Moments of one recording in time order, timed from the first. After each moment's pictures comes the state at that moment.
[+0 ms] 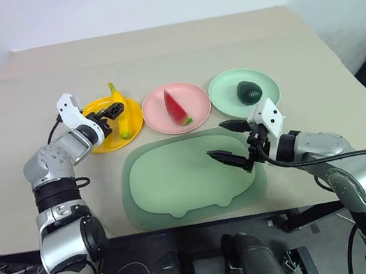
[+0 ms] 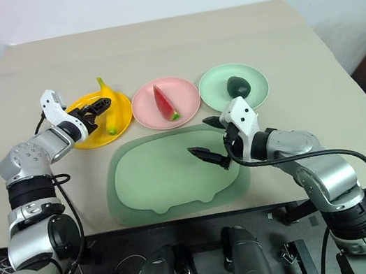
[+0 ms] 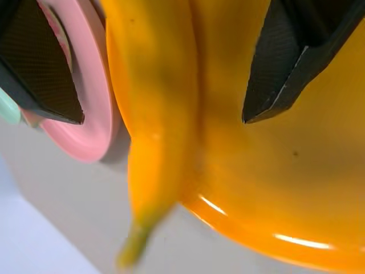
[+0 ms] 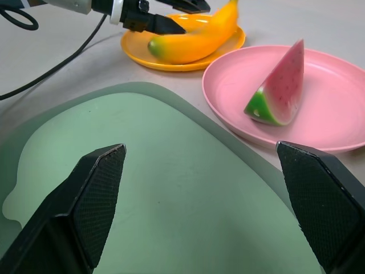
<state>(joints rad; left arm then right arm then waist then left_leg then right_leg) -0.85 0.40 0.44 0.53 -0.60 0.86 -0.22 -0.28 -0.57 0.03 -0.46 0.49 0.68 0.68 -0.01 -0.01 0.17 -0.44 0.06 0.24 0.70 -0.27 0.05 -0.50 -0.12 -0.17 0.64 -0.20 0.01</state>
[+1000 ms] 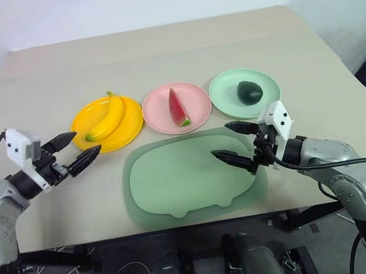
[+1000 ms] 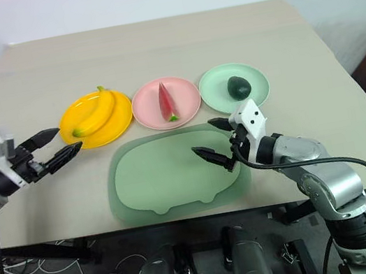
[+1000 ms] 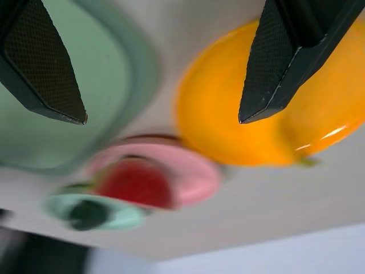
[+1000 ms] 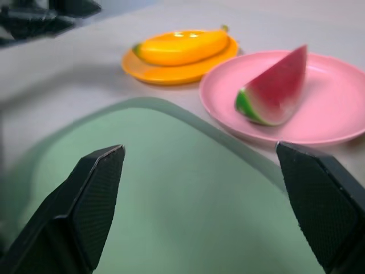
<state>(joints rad) -0.10 0.73 0.41 -0.08 -0.58 0.28 -1.08 -0.19 -0.57 -0.06 -0.49 0.61 0.67 0.71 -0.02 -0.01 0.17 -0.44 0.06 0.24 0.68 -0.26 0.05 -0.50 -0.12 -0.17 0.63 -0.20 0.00</state>
